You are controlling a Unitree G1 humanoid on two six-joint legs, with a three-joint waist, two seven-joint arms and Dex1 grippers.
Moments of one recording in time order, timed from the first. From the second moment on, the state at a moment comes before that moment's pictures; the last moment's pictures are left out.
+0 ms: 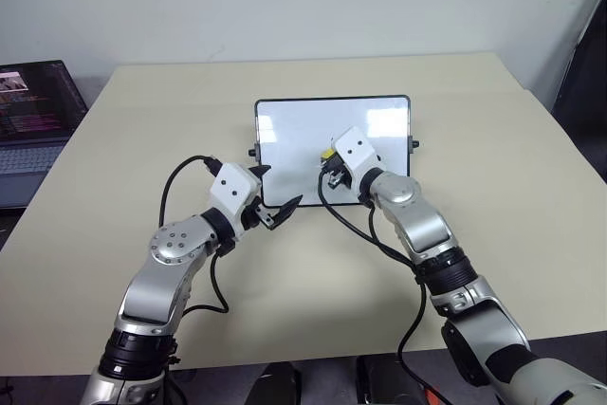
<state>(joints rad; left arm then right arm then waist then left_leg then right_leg) -0.23 0.50 -0.02 -0.28 -0.21 0.35 -0.58 -0.73 -0.11 0.26 0.23 -0.11 0.42 0.34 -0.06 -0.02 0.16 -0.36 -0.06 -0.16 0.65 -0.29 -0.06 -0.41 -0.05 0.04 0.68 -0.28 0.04</state>
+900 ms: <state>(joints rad) -0.24 0.50 -0.03 -0.28 -0.21 0.34 -0.58 -0.80 -0.10 0.22 0.34 -0.11 0.32 0.31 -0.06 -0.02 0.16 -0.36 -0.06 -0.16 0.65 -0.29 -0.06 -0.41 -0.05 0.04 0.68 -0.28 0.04</state>
